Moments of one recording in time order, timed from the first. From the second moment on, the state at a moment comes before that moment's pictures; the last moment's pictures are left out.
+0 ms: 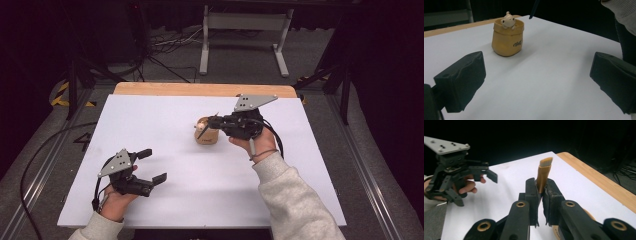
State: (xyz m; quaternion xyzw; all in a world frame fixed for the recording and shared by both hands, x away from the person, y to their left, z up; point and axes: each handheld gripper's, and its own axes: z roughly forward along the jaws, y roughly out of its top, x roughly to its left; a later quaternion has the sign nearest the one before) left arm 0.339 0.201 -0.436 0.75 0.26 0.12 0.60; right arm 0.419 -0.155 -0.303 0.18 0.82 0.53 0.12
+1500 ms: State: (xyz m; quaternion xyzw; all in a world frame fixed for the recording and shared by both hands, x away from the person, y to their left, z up) left arm 0.337 0.204 -0.439 0.74 0.26 0.13 0.60; right arm 0.450 -0.159 -0.318 0.32 0.78 0.50 0.19
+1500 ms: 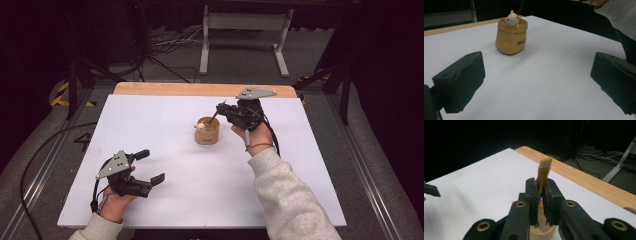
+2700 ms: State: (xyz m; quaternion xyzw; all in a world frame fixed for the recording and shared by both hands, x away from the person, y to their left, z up) left arm 0.338 0.204 -0.439 0.74 0.26 0.13 0.61; right arm 0.472 -0.145 -0.347 0.34 0.82 0.44 0.17
